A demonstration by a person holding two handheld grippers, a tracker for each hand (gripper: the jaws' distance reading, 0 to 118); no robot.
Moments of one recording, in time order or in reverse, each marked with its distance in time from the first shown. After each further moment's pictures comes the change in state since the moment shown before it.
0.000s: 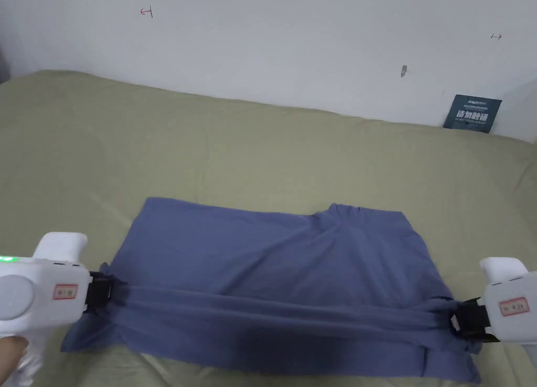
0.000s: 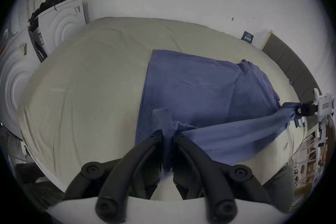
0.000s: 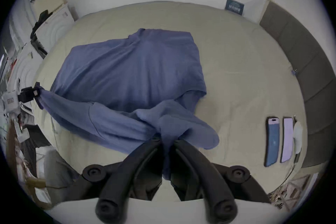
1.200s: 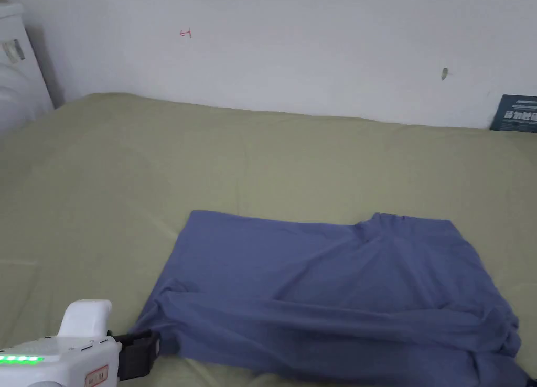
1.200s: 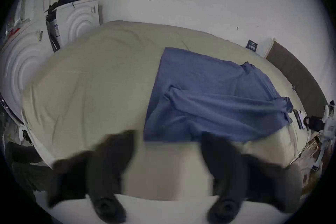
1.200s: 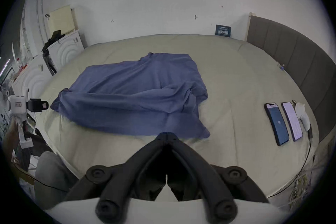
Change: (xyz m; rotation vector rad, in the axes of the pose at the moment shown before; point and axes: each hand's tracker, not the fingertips) left arm -0.017 -0.080 0.012 0.102 0.039 0.070; right arm -0.034 -0.129 0.038 0.359 0.008 -0.039
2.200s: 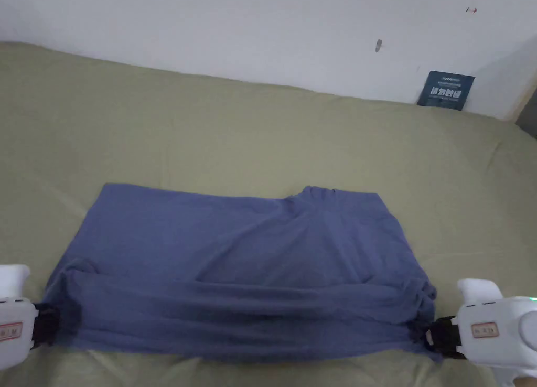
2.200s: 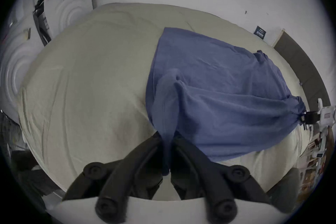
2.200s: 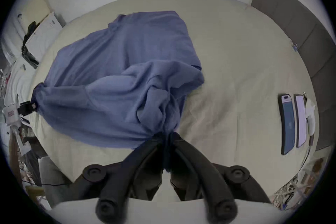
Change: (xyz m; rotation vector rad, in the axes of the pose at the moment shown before) left arm 0.021 0.038 -0.033 -0.149 0.023 -0.027; right arm 0.045 0.056 -0.093 -0.366 -0.038 -0.050
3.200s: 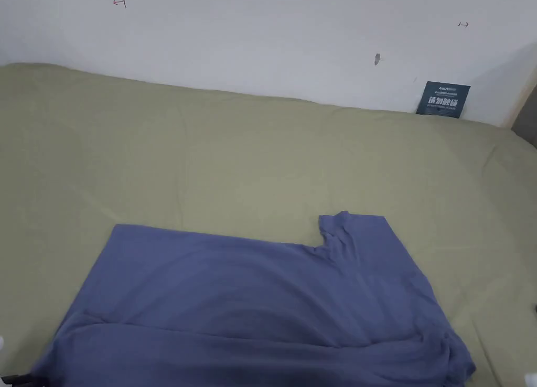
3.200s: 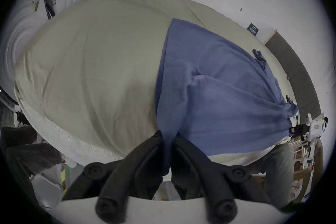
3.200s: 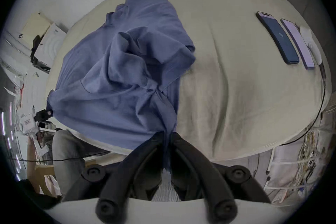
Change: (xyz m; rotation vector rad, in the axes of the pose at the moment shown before) left arm -0.046 -0.099 0.054 -0.083 -0.104 0.072; right arm 0.052 -0.139 0.049 -0.125 0.135 -0.173
